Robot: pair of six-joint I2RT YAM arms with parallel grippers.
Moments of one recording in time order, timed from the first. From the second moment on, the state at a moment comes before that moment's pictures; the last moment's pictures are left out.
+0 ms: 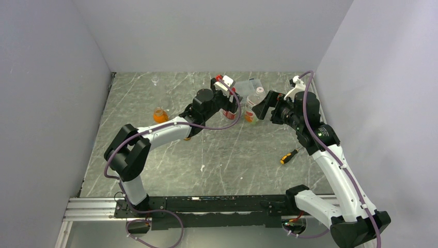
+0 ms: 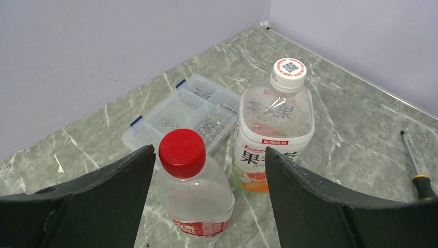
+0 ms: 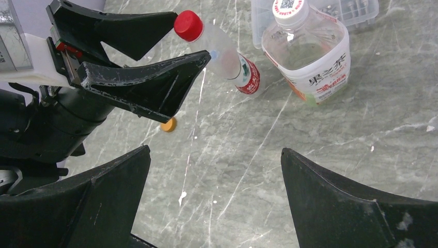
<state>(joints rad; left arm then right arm) -0.76 1.75 1.19 0.55 -0.03 0.00 0.31 0.95 1.08 -0.54 -0.13 0.51</state>
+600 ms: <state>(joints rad) -0.76 1.54 1.15 0.39 -0.09 0.00 0.31 0.96 1.08 -0.53 -0.13 0.51</state>
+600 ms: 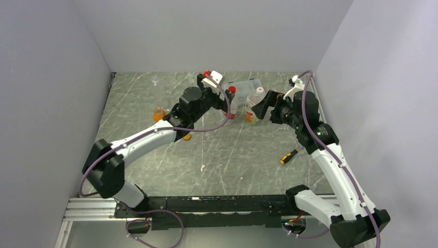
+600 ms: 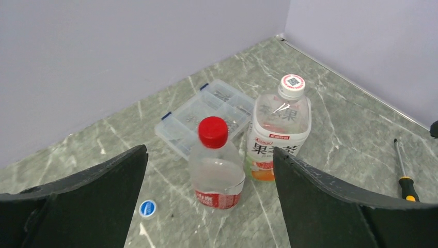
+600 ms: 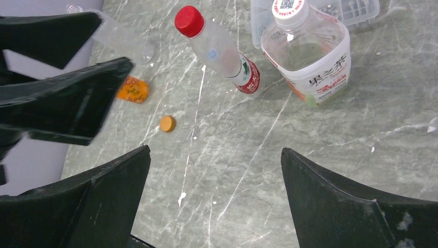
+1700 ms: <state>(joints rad) -0.12 1.64 1.66 -0.62 -0.33 -0.28 0.56 1.15 1.29 -0.57 0.03 0.46</state>
